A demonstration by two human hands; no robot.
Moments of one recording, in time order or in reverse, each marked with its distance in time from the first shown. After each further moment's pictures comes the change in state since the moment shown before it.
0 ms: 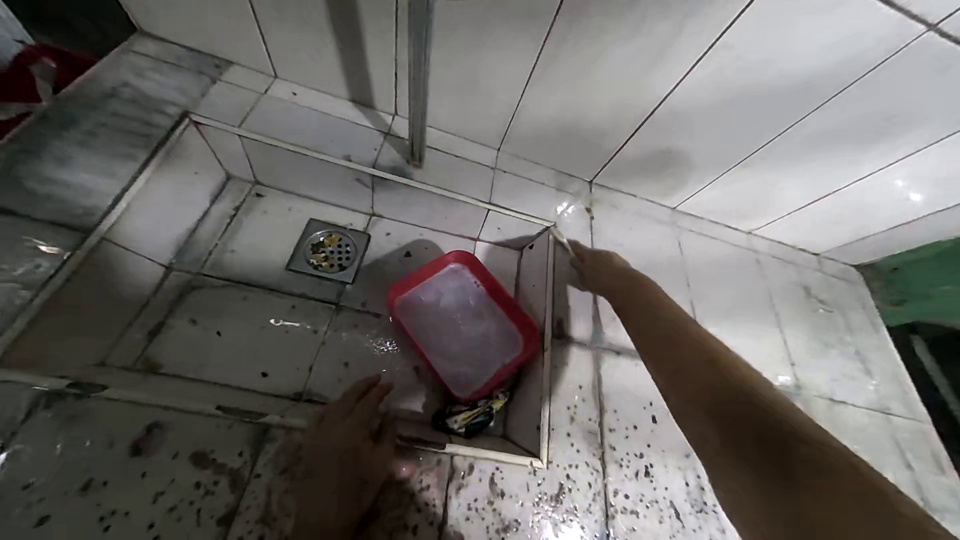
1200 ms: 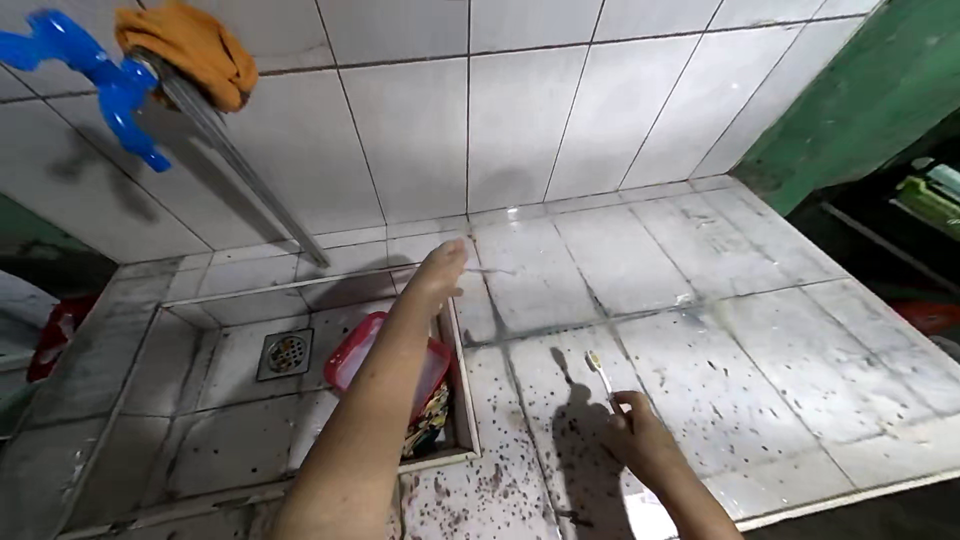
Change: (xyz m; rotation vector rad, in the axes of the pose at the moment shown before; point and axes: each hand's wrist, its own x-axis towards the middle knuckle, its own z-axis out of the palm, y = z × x) left_hand 0.227 0.267 0.041 -0.686 -0.676 -0.181; right_hand -0.289 0.098 0.119 0.779 0.202 0.492
